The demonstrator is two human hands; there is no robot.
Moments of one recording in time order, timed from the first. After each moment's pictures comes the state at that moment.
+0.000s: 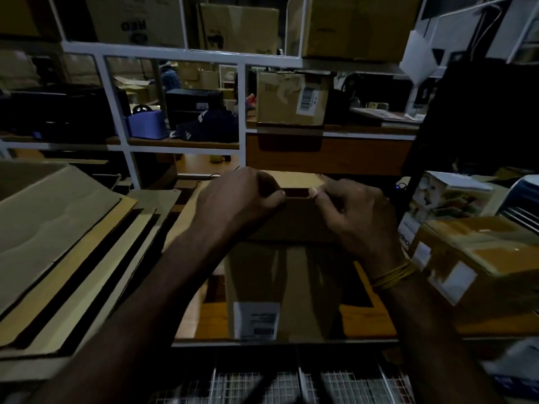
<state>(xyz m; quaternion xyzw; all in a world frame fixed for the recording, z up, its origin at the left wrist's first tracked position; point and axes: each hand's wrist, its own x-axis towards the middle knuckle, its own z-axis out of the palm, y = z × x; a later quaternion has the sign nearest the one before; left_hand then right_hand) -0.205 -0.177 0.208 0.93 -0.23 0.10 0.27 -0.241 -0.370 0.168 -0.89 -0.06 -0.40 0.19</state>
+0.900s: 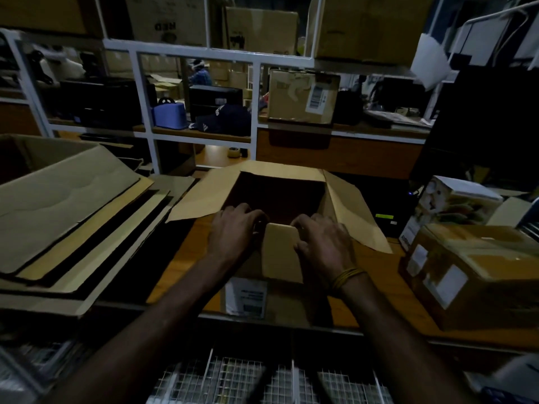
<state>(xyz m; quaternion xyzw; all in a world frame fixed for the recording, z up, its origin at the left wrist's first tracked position) -0.206 -0.202 0.089 0.96 -0.16 0.21 0.07 -0.243 -0.383 0.092 -0.98 -0.01 -0.18 0.08</state>
